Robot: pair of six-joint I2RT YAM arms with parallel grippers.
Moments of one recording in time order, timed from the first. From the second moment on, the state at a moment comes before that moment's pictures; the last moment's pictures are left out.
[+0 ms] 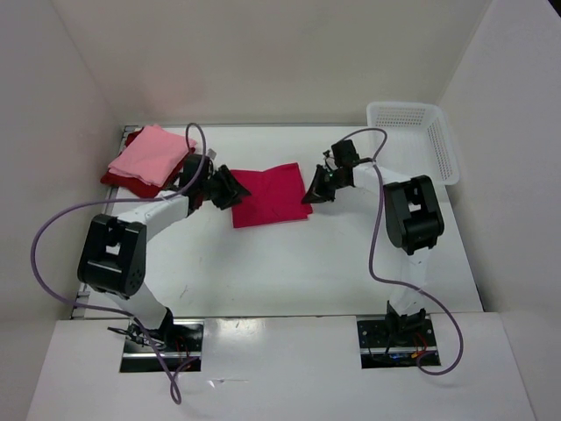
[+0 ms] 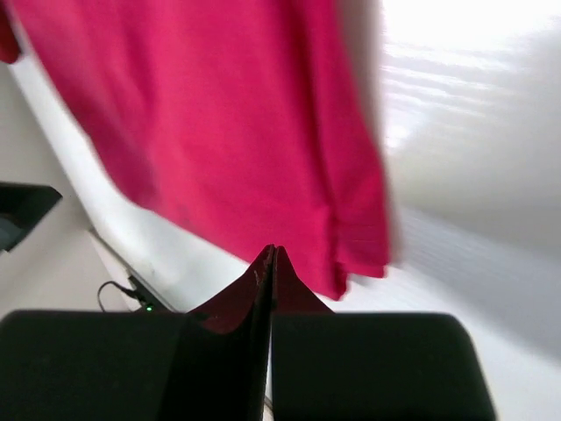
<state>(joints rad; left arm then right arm) -0.23 1.64 0.97 -0.07 0.36 -0.85 0.26 2.04 1.37 -0.37 -0.57 0.60</state>
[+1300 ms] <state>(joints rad) -0.04 1.74 1.03 0.00 0.37 -0.73 0.28 2.23 1.93 -0.46 -0.54 0.67</state>
